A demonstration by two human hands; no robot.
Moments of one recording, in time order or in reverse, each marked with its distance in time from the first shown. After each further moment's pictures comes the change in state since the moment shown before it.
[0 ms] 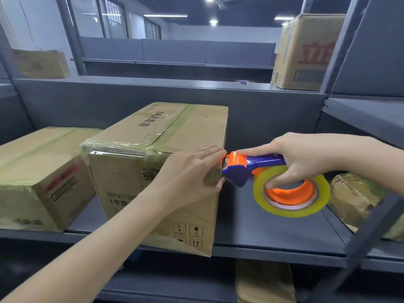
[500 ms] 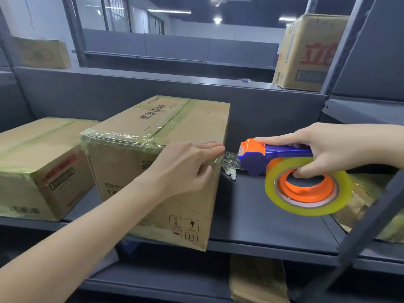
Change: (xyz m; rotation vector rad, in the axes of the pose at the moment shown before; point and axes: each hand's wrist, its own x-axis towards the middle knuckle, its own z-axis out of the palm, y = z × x) left_hand 0.002 -0.002 -0.007 -0.037 -0.061 -0.031; right_hand -0.035 0.008 -0.014 0.068 0.041 0.035
